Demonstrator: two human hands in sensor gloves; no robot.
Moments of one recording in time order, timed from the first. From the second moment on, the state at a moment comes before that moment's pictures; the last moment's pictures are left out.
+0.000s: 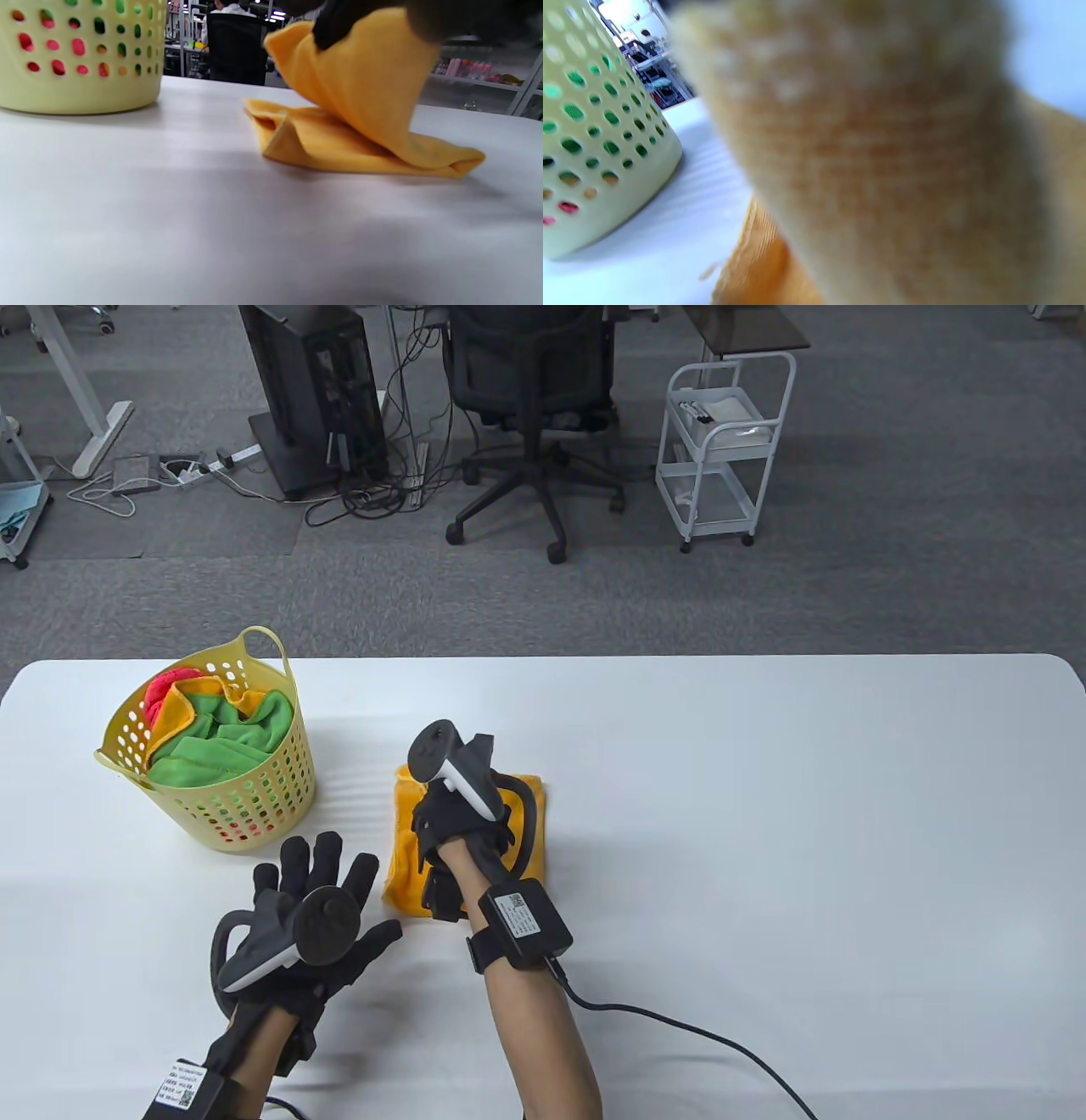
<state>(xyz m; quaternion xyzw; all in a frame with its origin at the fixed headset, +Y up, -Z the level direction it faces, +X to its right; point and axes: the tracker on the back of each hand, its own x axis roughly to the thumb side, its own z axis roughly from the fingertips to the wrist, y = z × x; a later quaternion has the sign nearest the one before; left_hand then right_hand) -0.268 -0.707 -0.319 -0.09 -0.12 0.03 0.99 -0.117 -0.688 -0.464 -0.01 0.17 0.97 0.18</state>
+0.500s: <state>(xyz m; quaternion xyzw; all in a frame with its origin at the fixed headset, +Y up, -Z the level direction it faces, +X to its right) -0.267 -0.706 -0.320 -0.09 -0.12 0.02 0.99 -0.121 -0.710 -0.478 0.02 0.27 0.91 0.30</state>
